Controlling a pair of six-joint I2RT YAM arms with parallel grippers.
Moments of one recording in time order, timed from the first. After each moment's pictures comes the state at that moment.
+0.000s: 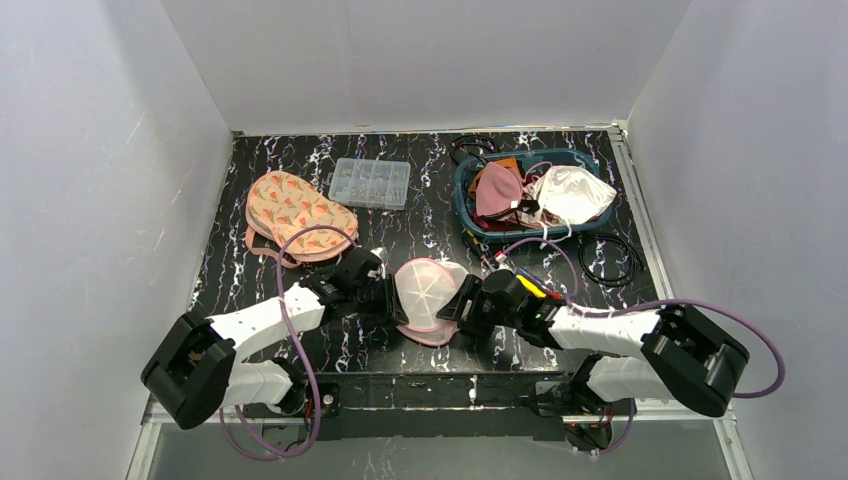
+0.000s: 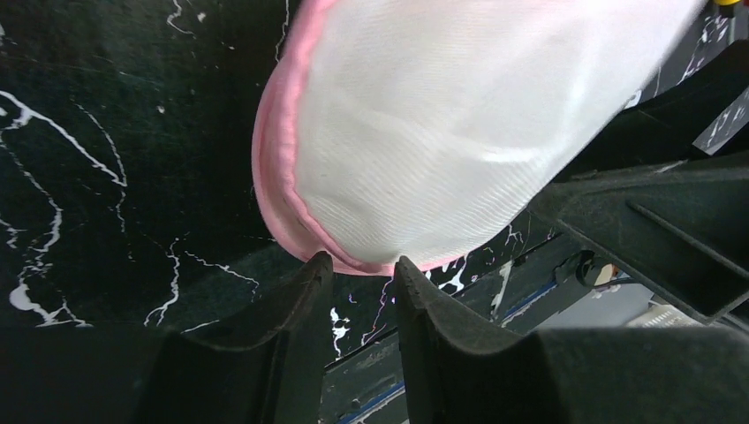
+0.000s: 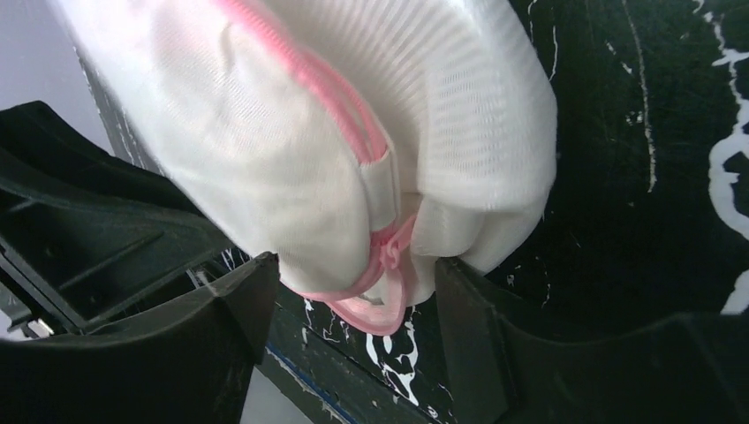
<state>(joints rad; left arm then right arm) -0.70 1.22 0.57 -0.31 0.24 -0.80 0.93 1.23 0.38 0.16 -0.04 1.20</state>
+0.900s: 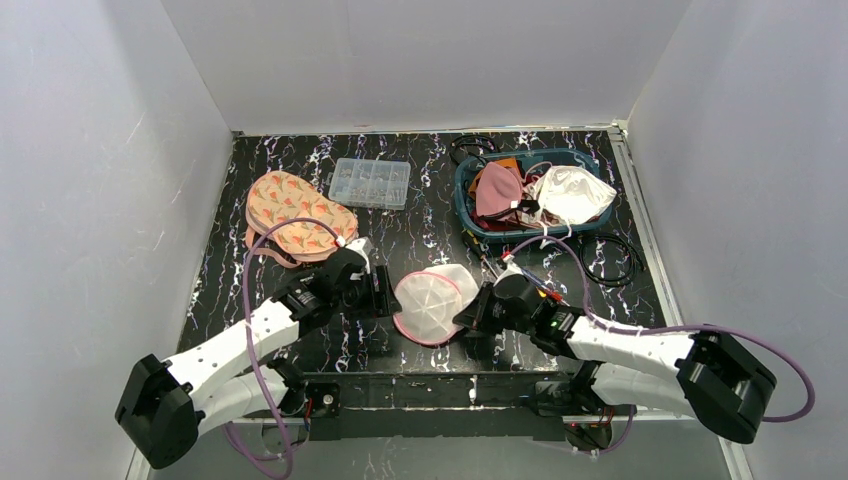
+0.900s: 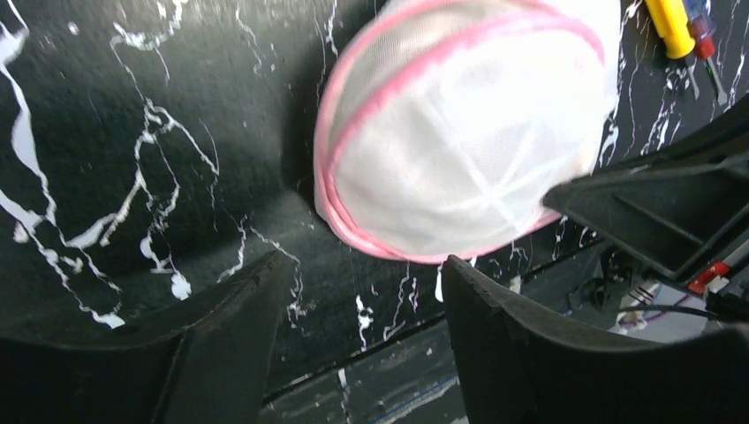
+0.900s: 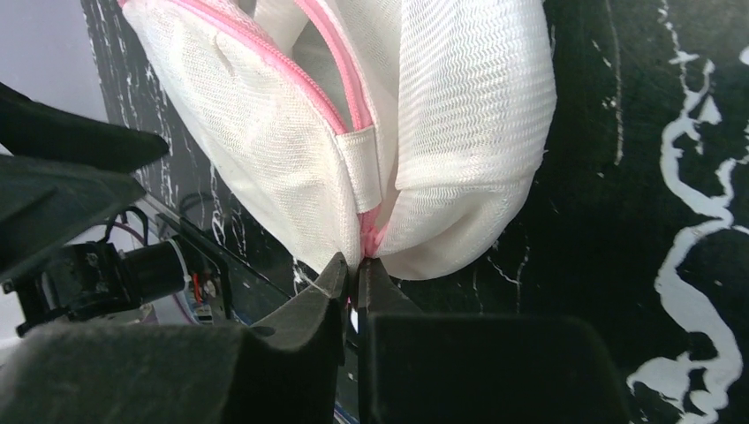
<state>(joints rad) -0.72 0.99 0.59 -0.48 0.07 -0.76 0.94 1.08 0.34 0.10 -0.02 1.11</state>
